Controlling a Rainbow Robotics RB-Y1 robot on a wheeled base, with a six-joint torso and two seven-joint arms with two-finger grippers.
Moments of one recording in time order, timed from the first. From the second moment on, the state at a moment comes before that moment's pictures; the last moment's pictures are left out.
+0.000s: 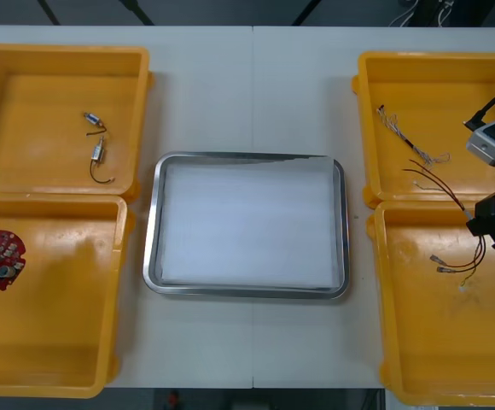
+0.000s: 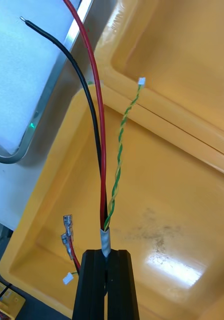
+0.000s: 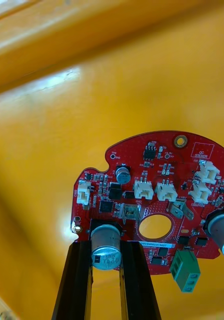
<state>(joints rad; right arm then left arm) -0.29 -0.88 -0.18 -2.24 -1.15 1.91 1.47 0.29 1.38 0.18 -2.10 1.22 1.18 -1.49</state>
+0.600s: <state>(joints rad) -0.30 -0.88 -0.18 -2.24 -1.19 1.92 1.47 0.00 1.33 0.20 -2.10 1.32 1.50 -1.34</state>
